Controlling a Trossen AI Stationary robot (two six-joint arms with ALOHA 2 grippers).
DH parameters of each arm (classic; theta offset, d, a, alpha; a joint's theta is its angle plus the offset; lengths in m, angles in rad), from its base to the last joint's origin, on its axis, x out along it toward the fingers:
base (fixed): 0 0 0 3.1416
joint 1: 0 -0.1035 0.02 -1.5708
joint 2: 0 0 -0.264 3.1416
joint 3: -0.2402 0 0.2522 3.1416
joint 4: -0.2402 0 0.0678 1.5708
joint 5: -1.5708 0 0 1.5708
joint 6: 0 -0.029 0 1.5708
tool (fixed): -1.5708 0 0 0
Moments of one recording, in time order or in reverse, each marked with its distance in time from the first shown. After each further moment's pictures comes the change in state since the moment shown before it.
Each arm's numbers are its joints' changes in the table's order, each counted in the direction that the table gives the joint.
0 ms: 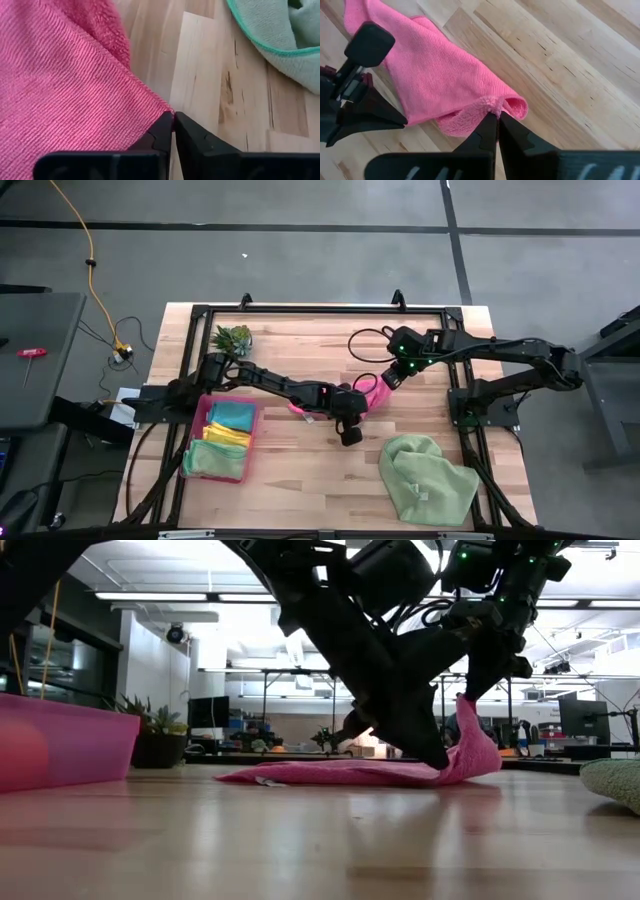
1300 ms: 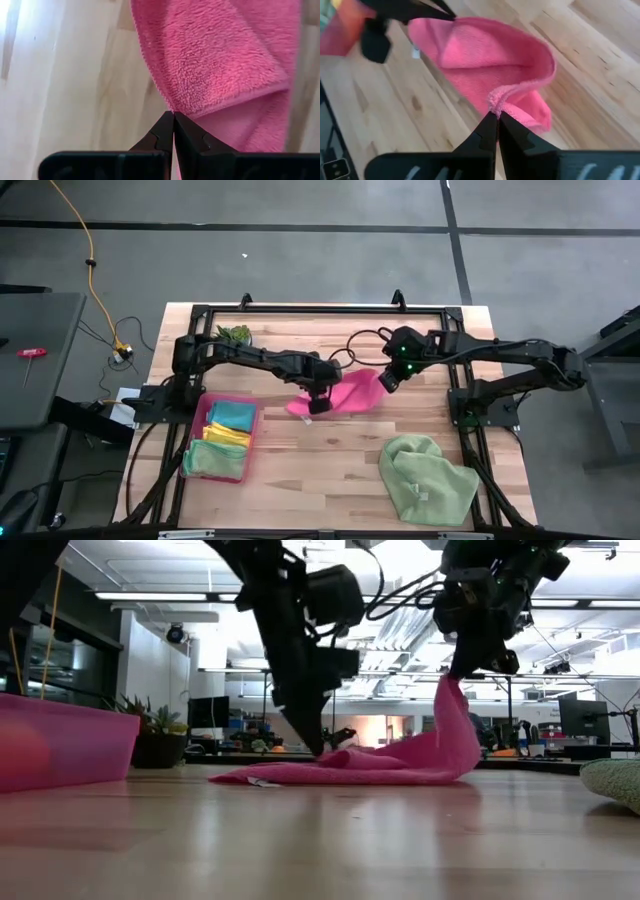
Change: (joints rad) left arm -0.167 0.230 0.172 -0.399 -0.120 -0.200; right arm -0.043 0.022 -0.003 0.118 -0.136 -0.035
